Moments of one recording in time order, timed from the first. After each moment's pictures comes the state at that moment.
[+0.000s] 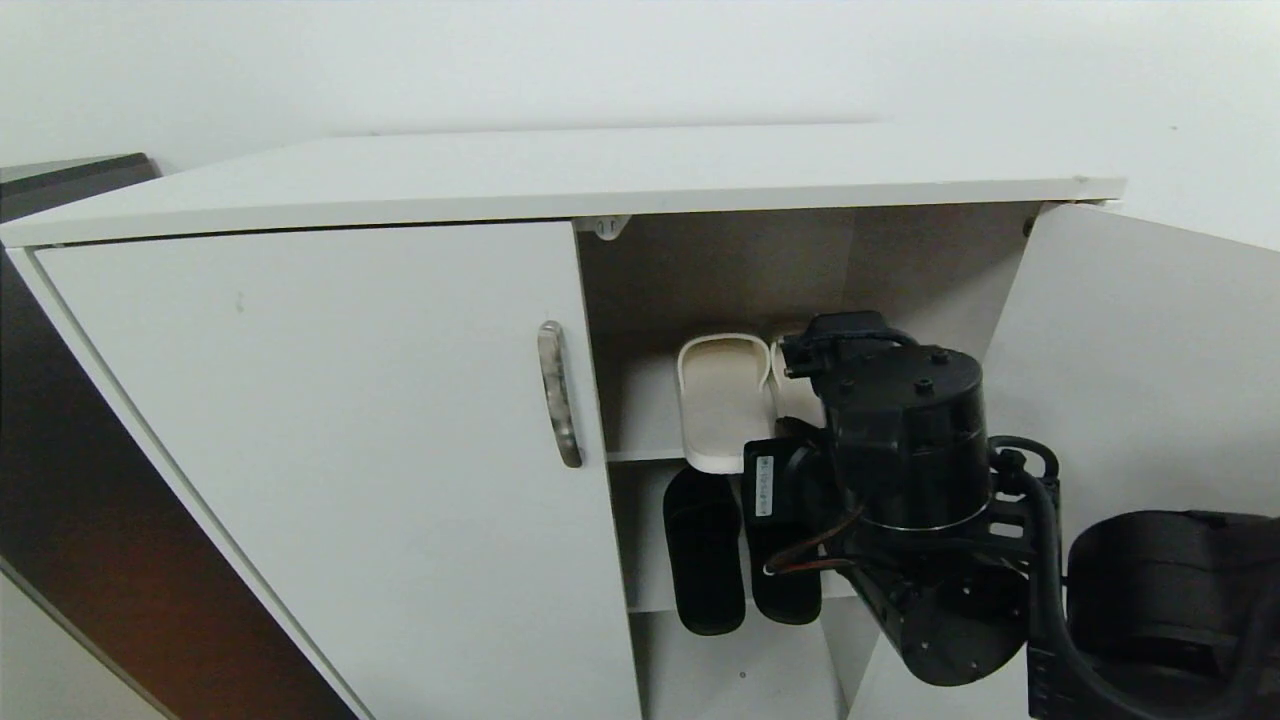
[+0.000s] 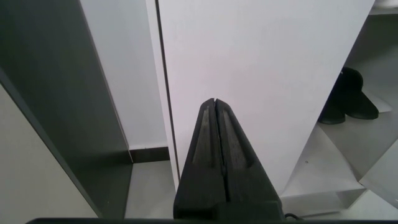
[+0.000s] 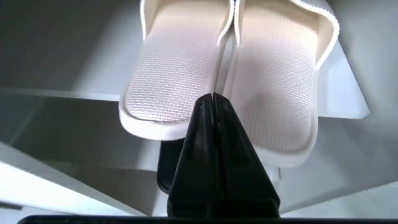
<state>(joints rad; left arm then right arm) 0.00 0.00 0.00 0.00 0.00 0.01 0.98 1.78 -1.00 -0.52 -0.79 0.23</state>
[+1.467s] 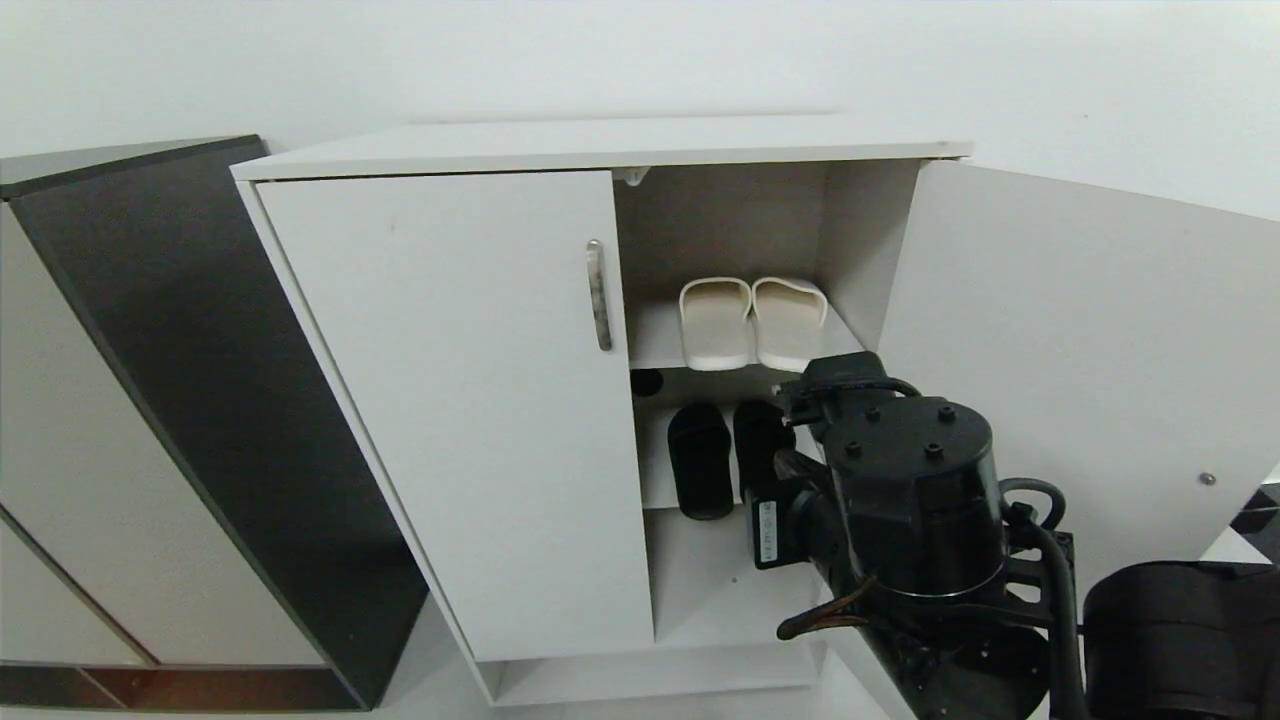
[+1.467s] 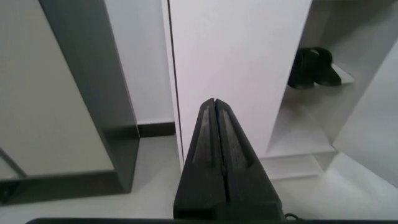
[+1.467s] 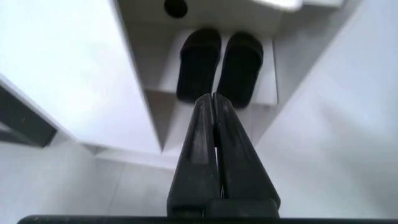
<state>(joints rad) 0.00 0.00 0.00 0.00 0.00 0.01 1.01 1.77 -0.91 -0.56 -0.79 0.22</state>
